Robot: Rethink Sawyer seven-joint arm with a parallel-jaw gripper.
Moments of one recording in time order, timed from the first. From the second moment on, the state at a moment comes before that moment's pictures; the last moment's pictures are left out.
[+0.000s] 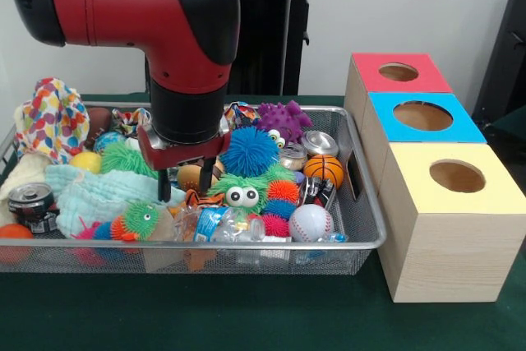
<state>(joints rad) -0.62 -0.47 0.46 1.40 -0.70 0.92 1.40</state>
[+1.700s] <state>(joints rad) -0.69 -0.46 0.46 1.44 -0.59 0.92 1.40</state>
